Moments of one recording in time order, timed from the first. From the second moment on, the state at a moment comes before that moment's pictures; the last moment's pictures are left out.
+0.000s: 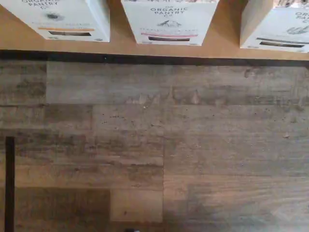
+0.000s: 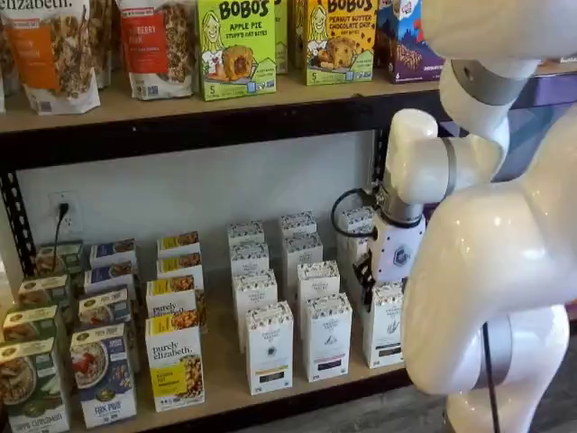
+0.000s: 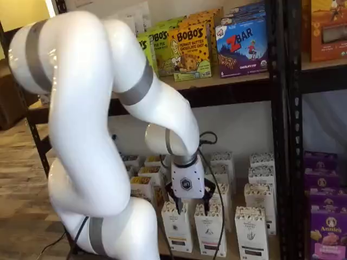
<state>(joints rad) -0.13 -0.26 -0.32 0.04 0.53 -0.16</state>
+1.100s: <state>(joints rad) -0.19 0.28 -0.61 -0.07 0.28 -0.12</state>
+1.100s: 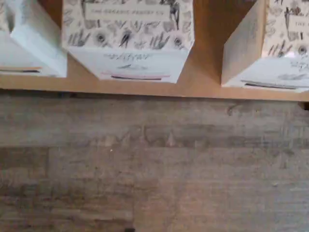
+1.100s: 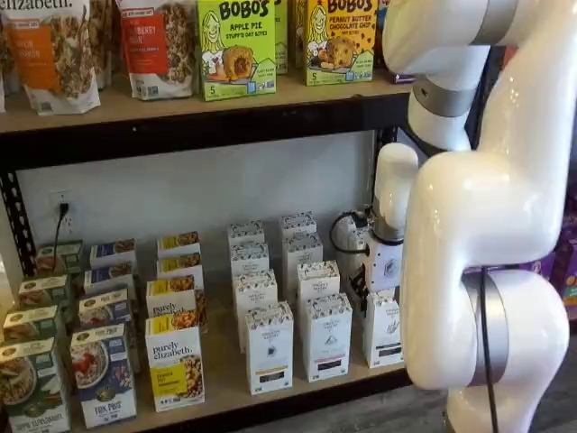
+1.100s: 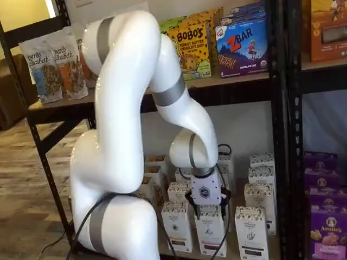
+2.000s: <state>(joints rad) -0.30 0.65 -0.99 0.00 0.23 -0.30</state>
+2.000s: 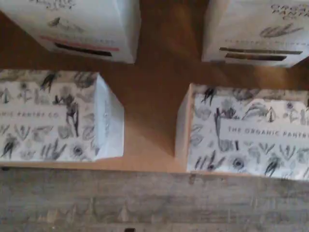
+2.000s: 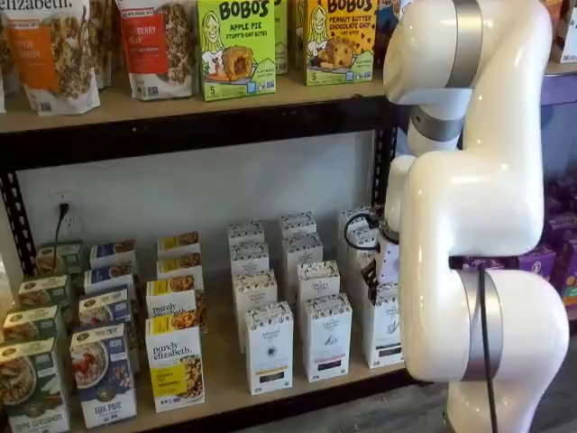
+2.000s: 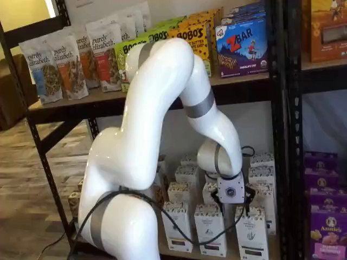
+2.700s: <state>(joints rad) -0.31 0.74 -1.21 0.30 0.48 -2.14</state>
